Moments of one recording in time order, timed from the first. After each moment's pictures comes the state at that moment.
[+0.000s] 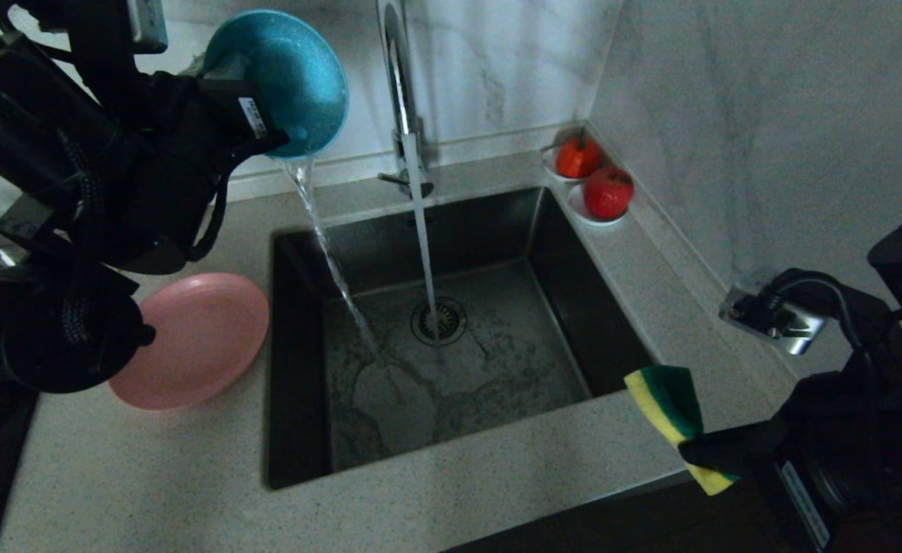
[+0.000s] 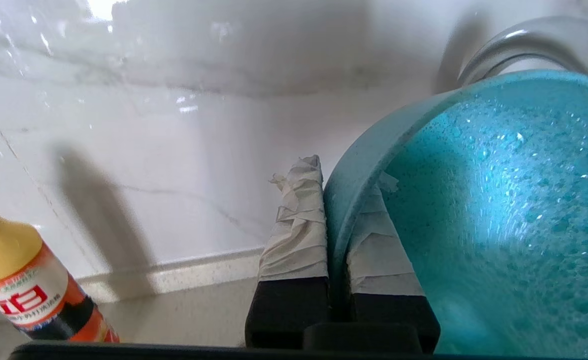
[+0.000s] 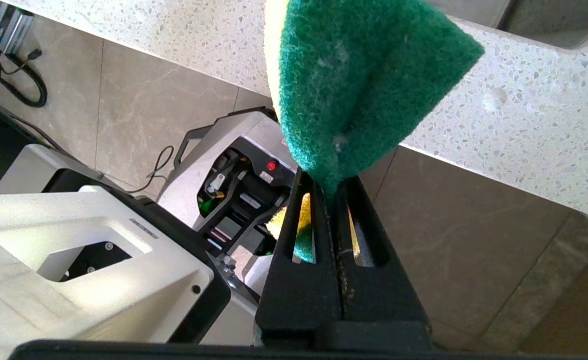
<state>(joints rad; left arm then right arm) -0.38 1.70 -1.10 -1.20 0.37 0.30 0.80 1.34 -1.14 0.54 -0.12 0.19</state>
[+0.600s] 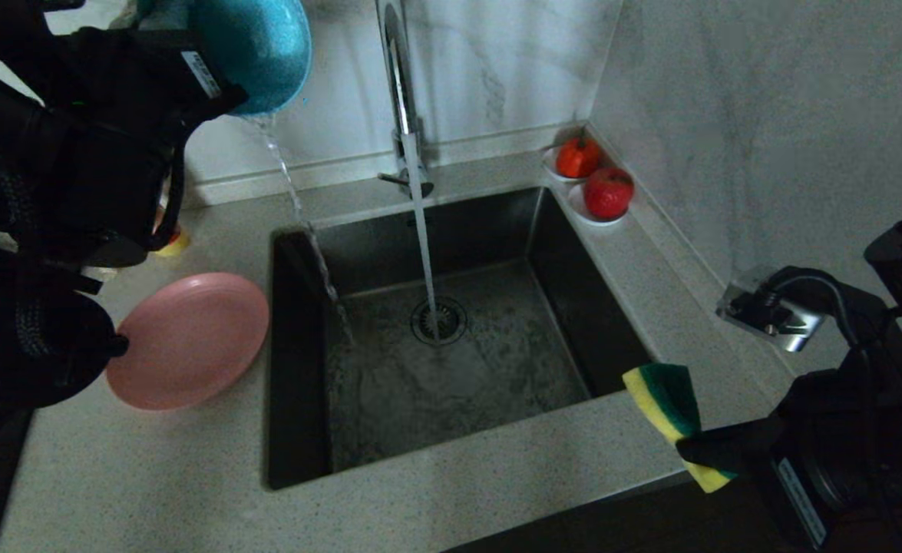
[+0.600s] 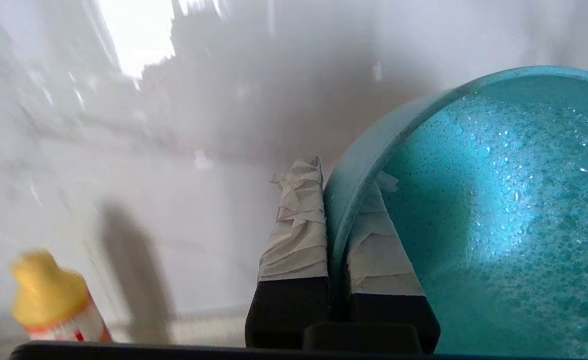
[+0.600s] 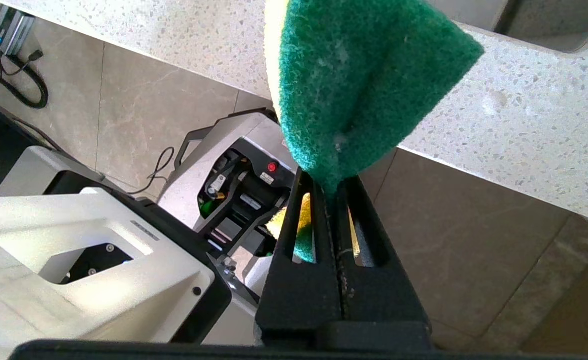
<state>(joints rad) -0.38 1.65 -1.06 -1.38 0.37 0.36 0.80 1.34 -1.15 0.54 -0.12 0.19</state>
